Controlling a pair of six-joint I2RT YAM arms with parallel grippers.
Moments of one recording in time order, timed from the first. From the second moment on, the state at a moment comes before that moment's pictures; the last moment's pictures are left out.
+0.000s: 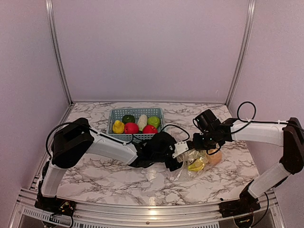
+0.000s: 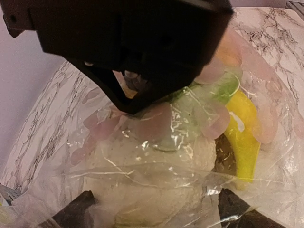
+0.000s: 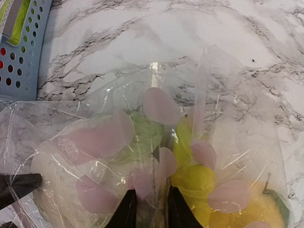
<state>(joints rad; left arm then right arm) -1.14 2.24 1.43 0.32 -0.05 0.38 0.62 1.47 0.90 -0.49 0.19 0.58</state>
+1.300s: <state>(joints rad) -1.12 2.11 1.29 0.28 -0.08 0.30 0.62 1.46 0.88 -0.48 0.18 0.58</state>
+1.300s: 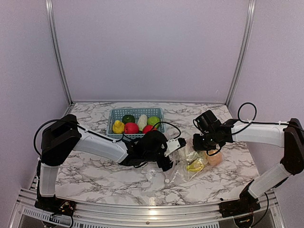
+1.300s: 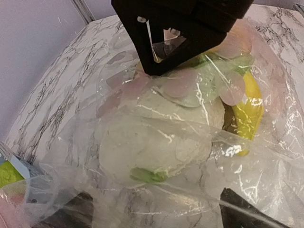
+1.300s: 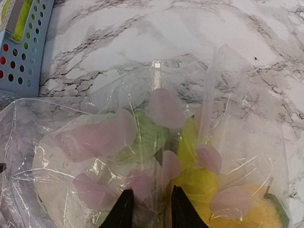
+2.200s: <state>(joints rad) -1.12 2.24 1.50 0.18 -0.08 0.36 0.62 1.45 0.87 -0.48 0.18 0.58</state>
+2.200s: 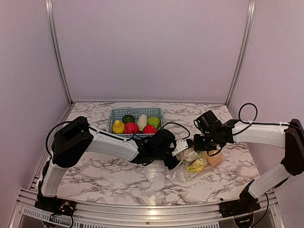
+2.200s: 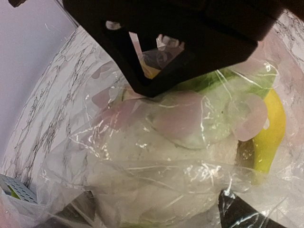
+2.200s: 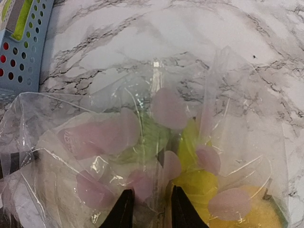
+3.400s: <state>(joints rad) -1.11 2.25 1.45 0.22 -0.09 0.42 0.61 1.39 0.84 -0.48 0.17 0.58</state>
